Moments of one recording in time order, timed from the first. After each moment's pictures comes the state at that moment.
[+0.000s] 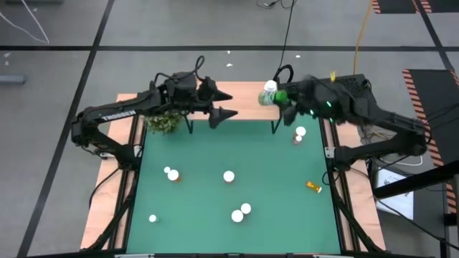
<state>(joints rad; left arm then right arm) 0.29 1.44 1.44 -0.29 0.17 -0.23 -0.21 1.05 1.27 -0.64 0.34 0.38</state>
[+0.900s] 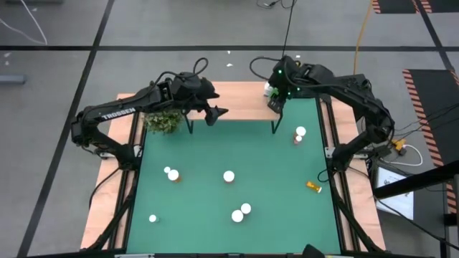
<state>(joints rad) 0.34 1.44 1.44 -0.54 0.01 -0.17 -0.62 1.53 1.53 -1.08 0.06 -0.07</state>
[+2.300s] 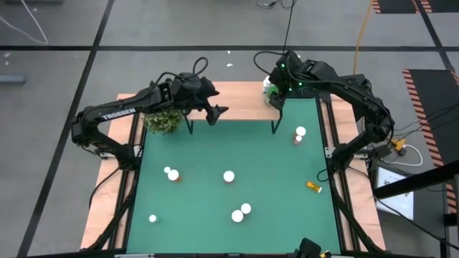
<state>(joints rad) 0.33 1.44 1.44 -0.52 -0.05 -0.14 -0.69 1.53 1.53 -1.01 -0.06 -0.20</state>
